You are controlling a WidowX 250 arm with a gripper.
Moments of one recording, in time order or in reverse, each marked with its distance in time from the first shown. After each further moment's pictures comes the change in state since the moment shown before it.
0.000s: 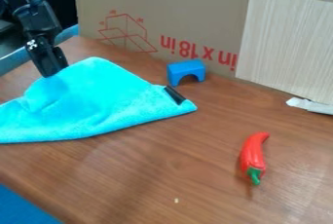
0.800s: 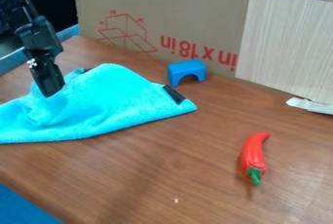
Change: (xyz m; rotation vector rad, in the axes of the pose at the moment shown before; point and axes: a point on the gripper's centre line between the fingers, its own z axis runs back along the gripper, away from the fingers) arm -0.015 0.000 -0.024 -0.050 0.029 0.030
